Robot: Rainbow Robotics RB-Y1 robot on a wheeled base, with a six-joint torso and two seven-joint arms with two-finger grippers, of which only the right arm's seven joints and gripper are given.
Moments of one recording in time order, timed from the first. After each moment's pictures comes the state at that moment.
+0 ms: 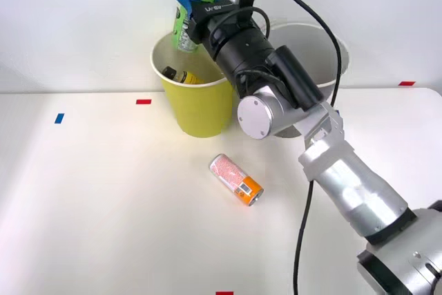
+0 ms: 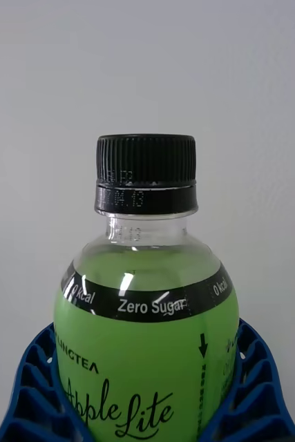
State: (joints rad) arm -0.76 -0.16 0.43 -1.32 -0.72 -0.18 1.71
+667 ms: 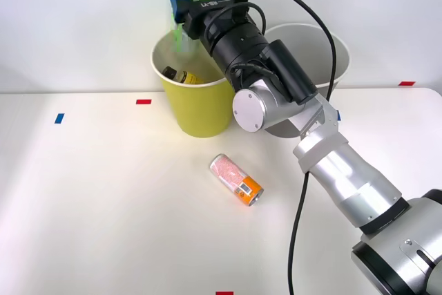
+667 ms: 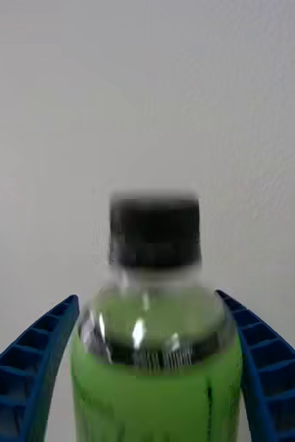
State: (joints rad) arm -0.80 -0.15 0.43 -1.25 -0.73 -0.19 1.72
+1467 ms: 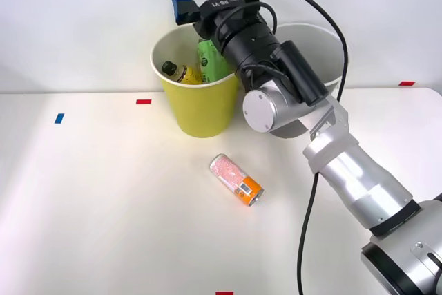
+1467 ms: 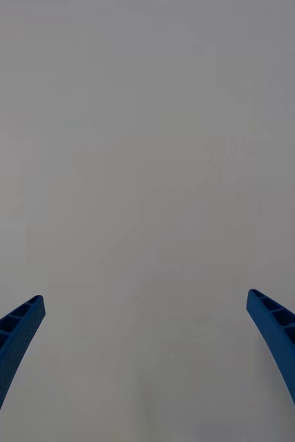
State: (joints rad) arm -0.77 -0.19 0.43 -1.30 -0.72 -0.20 1.72
